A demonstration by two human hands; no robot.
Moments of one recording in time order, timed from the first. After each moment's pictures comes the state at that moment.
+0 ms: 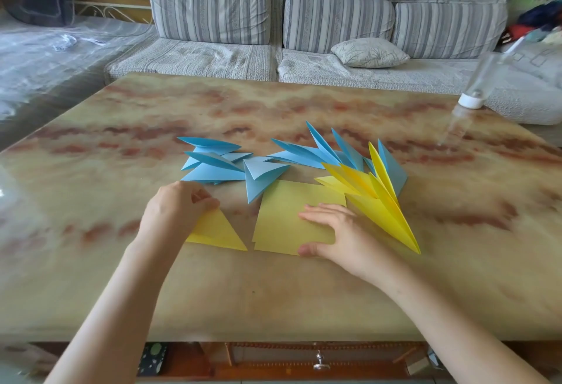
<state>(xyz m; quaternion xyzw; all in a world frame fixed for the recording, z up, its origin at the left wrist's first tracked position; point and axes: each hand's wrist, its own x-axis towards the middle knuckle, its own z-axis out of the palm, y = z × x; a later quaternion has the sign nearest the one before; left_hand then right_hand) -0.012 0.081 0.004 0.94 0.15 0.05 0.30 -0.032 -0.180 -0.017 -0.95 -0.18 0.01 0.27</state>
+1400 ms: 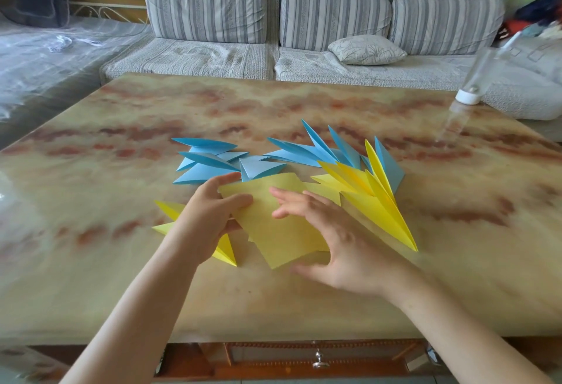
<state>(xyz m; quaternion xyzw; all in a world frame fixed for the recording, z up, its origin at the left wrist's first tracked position) -0.029 0.027 0.019 0.64 0.10 -0.05 0.76 -0.057 -0.174 0.015 -0.86 -0.41 -0.09 0.28</state>
